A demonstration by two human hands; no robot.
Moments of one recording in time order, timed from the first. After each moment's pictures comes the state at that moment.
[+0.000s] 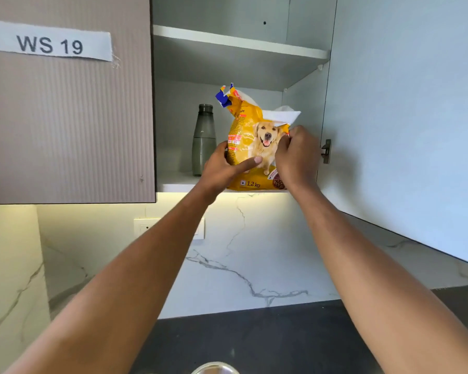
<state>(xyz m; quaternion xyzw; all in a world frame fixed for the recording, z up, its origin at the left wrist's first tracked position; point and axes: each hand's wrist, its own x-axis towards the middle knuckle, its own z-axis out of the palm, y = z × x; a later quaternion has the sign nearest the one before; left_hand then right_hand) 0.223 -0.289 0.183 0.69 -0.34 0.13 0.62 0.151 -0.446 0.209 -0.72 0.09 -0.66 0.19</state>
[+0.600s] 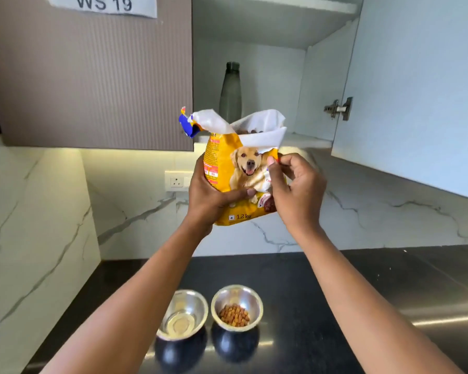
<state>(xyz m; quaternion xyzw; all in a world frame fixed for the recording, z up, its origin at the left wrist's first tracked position) 0.104 -0.170 0.044 0.61 -0.27 0.16 0.72 0.024 -0.326 0.067 -0.70 -0.07 -0.63 0.32</state>
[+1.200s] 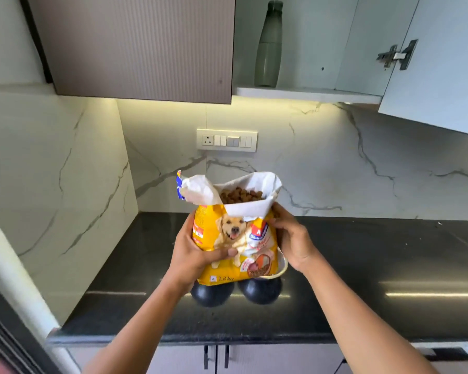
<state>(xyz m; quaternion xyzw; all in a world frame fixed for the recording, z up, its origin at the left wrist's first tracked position) 0.025 -0.046 -0.125 0.65 -0.18 0.03 0.74 0.018 -0.286 -0.103 -0.56 -0.11 -0.03 0.82</state>
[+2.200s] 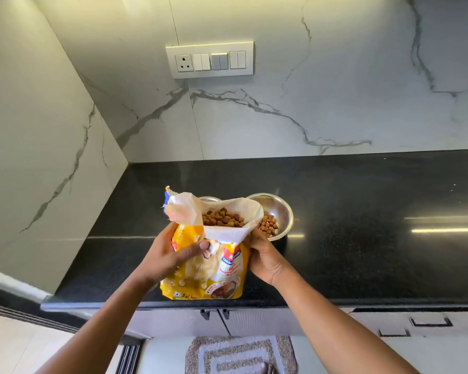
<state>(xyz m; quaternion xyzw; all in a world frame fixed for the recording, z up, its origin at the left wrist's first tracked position) 0.075 -0.062 -0.210 0.77 -0.05 -0.17 0.62 0.071 -0.294 -0.300 -0.42 0.05 0.16 0.89</state>
